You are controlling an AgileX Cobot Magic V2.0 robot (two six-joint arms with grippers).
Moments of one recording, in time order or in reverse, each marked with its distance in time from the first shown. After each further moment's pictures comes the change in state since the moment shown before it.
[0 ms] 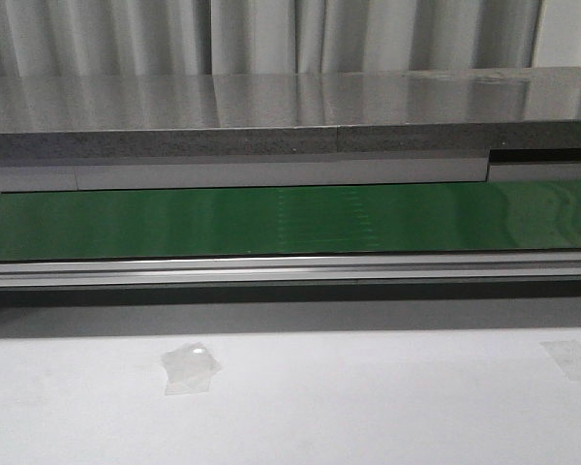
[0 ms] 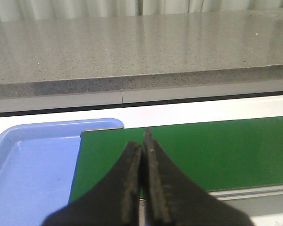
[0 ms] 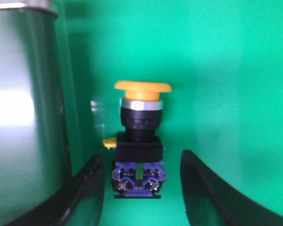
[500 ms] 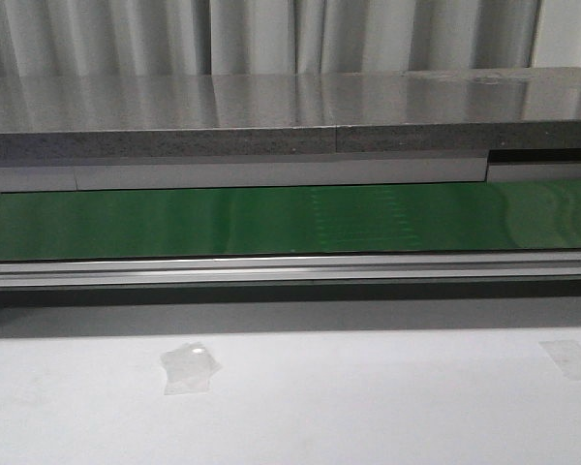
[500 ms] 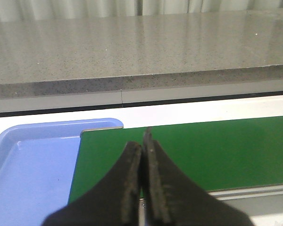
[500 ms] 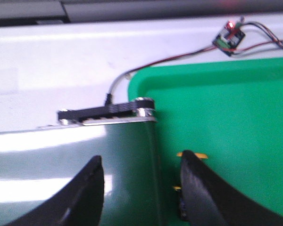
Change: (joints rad) left arm 0.000 0.000 0.000 0.000 0.000 0.000; right arm 0.110 -0.293 -0.002 0.172 -0.032 0.000
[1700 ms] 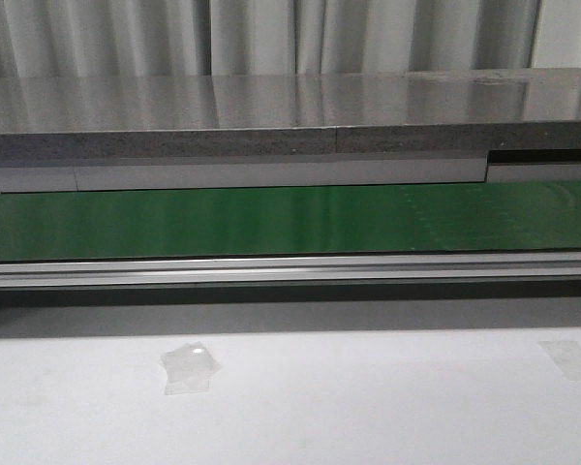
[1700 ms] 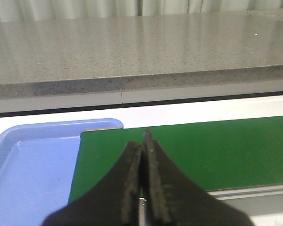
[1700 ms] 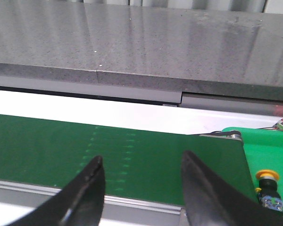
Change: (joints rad) left arm 0.000 0.000 0.000 0.000 0.000 0.000; right arm 0.294 -1.093 0.778 0.121 -0.258 0.000
